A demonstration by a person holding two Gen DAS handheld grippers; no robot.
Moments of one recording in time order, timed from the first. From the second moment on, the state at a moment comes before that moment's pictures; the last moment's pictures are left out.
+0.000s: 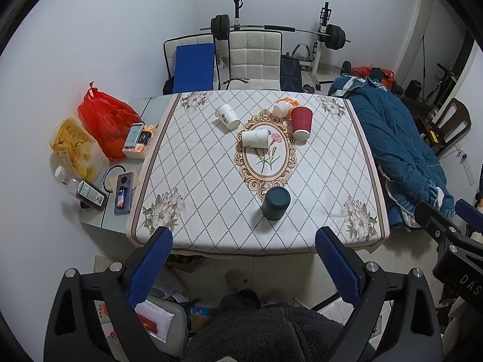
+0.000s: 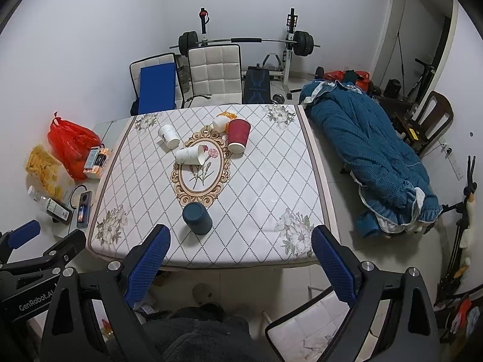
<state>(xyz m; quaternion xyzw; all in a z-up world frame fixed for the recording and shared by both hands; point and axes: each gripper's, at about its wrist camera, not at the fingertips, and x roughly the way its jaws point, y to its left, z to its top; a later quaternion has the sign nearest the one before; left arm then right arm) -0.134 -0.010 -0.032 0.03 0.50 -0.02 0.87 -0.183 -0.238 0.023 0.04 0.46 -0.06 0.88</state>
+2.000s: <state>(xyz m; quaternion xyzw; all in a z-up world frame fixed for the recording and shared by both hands) -0.118 0.000 -0.029 0.01 0.51 -0.01 0.86 -0.165 -0.223 0.008 0.04 0.48 -0.04 0.88</state>
